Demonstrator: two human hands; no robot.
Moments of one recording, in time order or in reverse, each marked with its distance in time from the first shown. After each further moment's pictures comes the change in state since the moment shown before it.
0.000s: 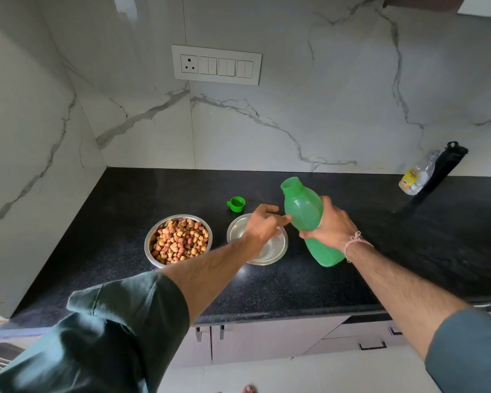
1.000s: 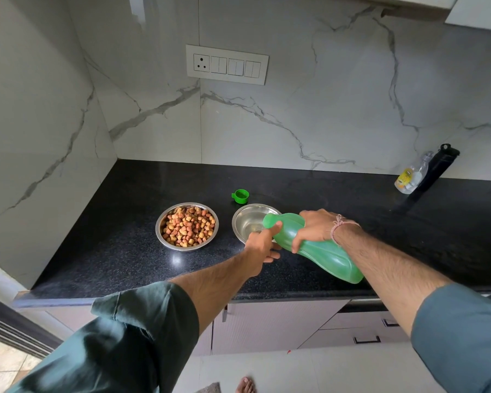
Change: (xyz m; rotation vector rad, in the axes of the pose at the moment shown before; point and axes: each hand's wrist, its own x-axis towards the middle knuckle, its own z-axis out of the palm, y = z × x) left_hand -0.050 -0.054 -0.002 -0.062 0.003 -0.258; right_hand -0.045 -0.046 -0.008 -0.456 -0.402 -0.017
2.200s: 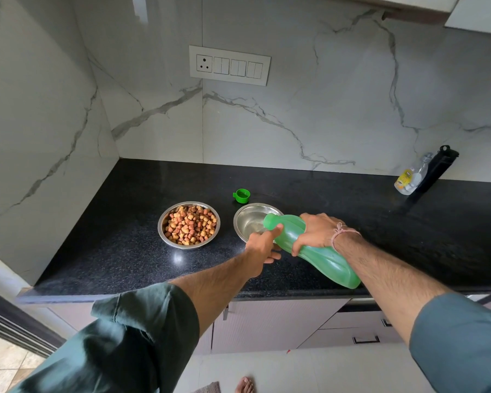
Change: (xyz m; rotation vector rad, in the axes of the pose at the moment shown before) left_hand -0.008 -0.004 -0.002 0.004 -0.003 0.002; right_hand -0.008 -0.002 0.014 0.021 0.062 -0.012
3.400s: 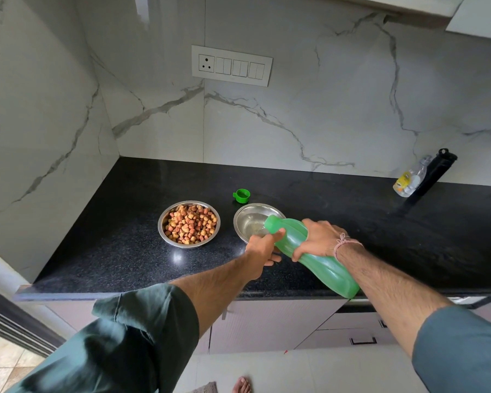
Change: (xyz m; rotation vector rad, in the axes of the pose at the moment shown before) left_hand -0.003 -0.005 0.001 0.012 0.008 0.002; right_hand -0.005 0.007 0.017 0.015 0.038 0.000
